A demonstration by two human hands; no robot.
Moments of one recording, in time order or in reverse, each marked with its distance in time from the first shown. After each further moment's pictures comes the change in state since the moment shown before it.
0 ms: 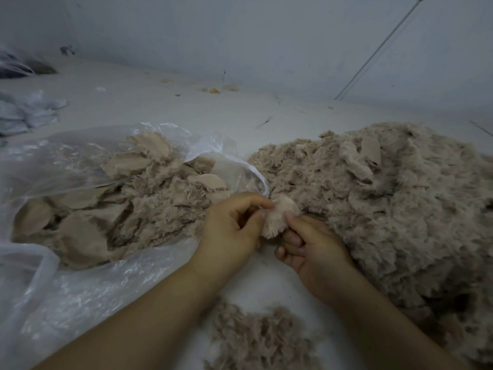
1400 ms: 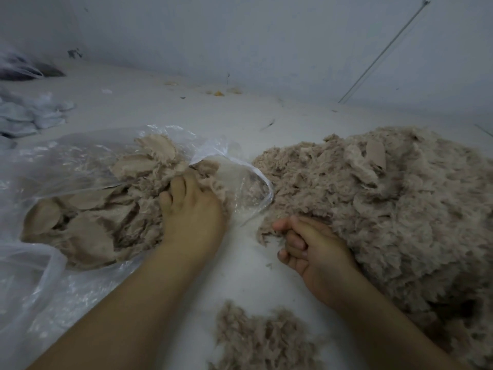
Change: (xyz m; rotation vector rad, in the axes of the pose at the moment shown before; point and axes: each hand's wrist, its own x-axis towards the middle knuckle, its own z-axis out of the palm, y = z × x) left_hand 0.021 -0.005 -0.042 1.508 0.014 -0.130; right_hand 0.002 0.003 0.003 -0.075 0.084 -0.004
